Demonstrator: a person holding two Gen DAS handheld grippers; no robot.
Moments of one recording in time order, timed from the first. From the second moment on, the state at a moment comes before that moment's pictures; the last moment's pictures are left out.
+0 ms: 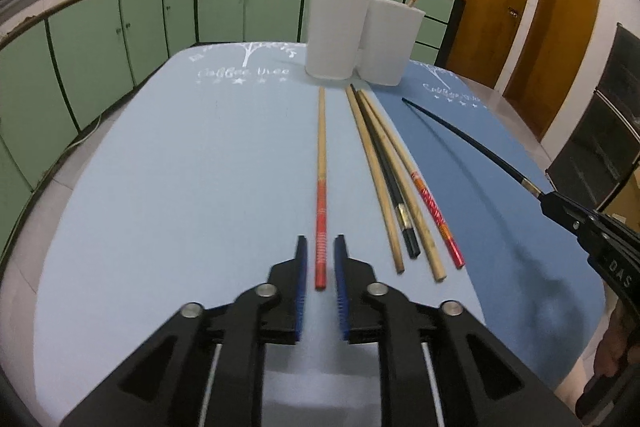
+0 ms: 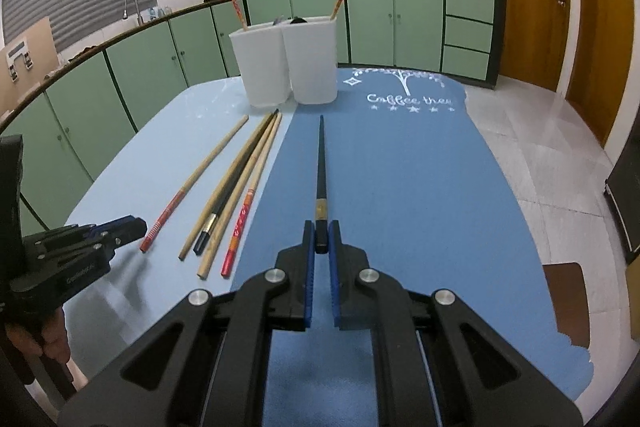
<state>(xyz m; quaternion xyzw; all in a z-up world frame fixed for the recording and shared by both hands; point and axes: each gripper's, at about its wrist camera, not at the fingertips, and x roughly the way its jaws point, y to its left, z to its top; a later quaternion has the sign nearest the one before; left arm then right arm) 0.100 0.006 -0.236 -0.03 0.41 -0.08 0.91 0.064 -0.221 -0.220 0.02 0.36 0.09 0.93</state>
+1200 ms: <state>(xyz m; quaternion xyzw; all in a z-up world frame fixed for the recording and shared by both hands) 0.084 -0.014 -0.207 0.02 0.37 -0.06 0.93 0.073 -0.236 -0.205 0.04 0.35 0.08 0.93</state>
